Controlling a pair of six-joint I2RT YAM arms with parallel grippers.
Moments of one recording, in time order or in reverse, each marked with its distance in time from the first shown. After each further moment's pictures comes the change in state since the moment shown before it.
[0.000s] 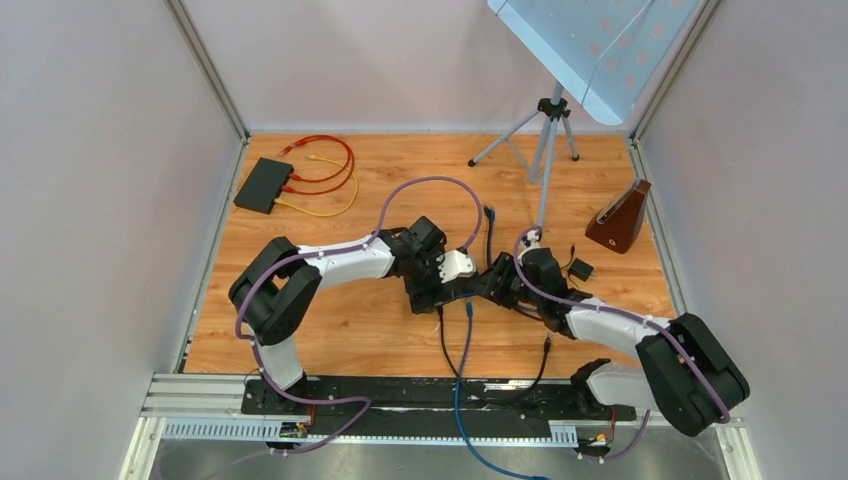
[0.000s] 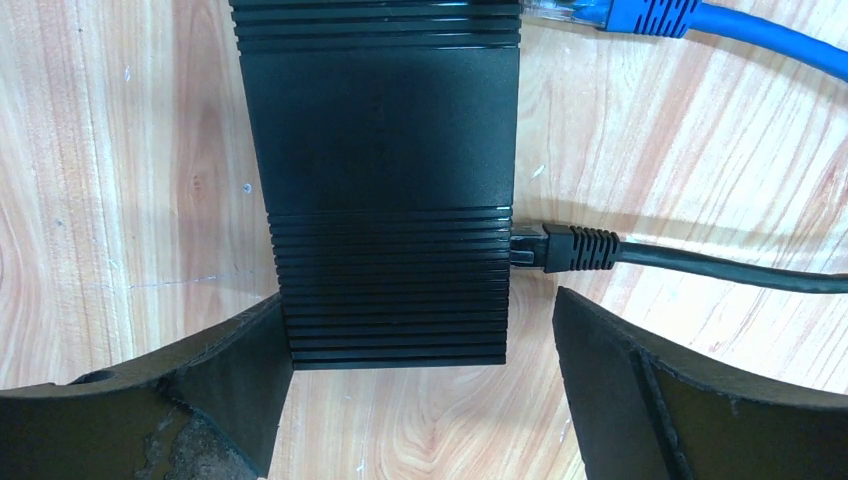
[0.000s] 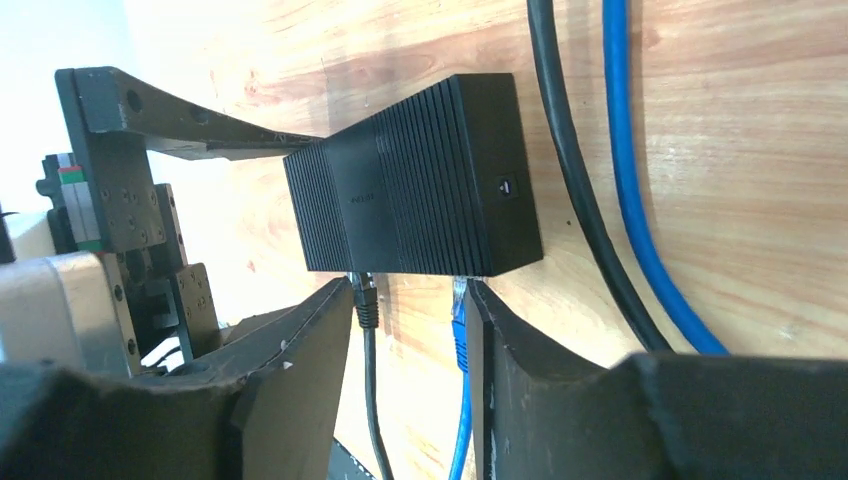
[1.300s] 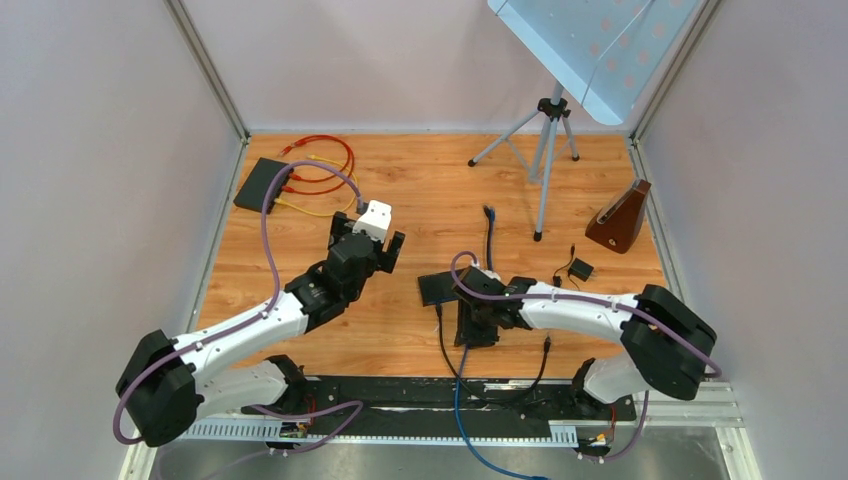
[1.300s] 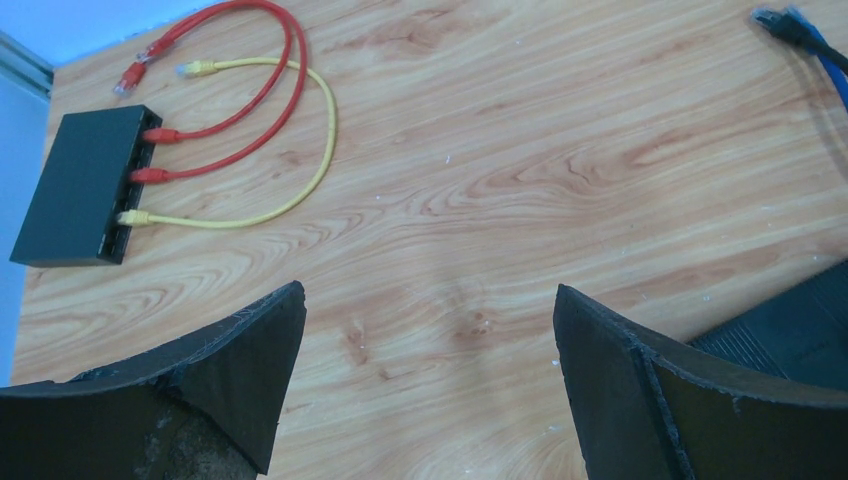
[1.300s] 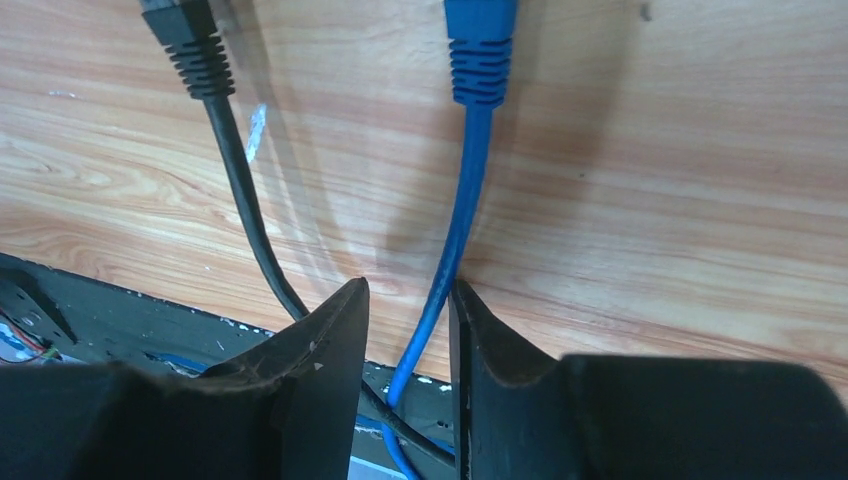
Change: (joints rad) left arm 0.018 -0.707 -0.469 0.538 -0.857 -0.492; right arm 0.432 0.155 0.361 -0.806 0.197 0.045
